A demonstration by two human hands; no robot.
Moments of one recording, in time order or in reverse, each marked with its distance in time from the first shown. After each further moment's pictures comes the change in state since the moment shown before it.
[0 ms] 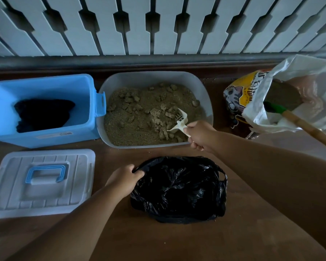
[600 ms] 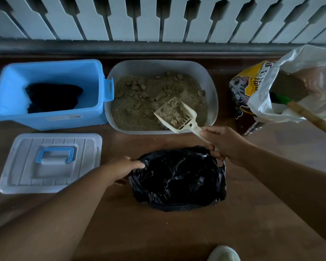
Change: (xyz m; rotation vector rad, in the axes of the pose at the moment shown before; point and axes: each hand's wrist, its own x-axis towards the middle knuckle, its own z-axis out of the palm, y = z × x) left_hand -0.028 -0.008 -0.018 -0.167 -0.160 -0.175; right_hand -0.056 0.066 -0.027 0.133 -0.219 -0.286
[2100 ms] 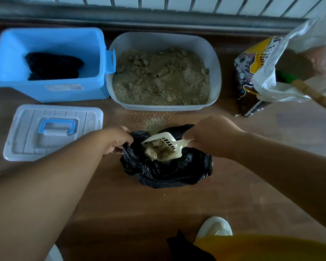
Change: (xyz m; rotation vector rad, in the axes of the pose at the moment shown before) left_hand -0.002 0.000 -0.007 -0.182 0.048 -0.003; right_hand -0.046 -0.030 0.044 -1.555 -0.214 -0.485
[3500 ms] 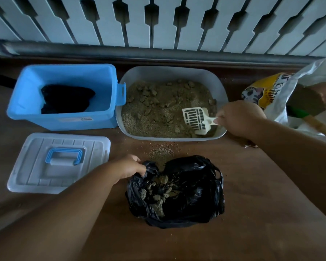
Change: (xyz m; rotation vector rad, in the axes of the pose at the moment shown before) left_hand 0.015 0.007 -0.011 0.245 -0.020 0.099; right_hand 0.056 0.099 -0.044 0.057 0.150 0.483
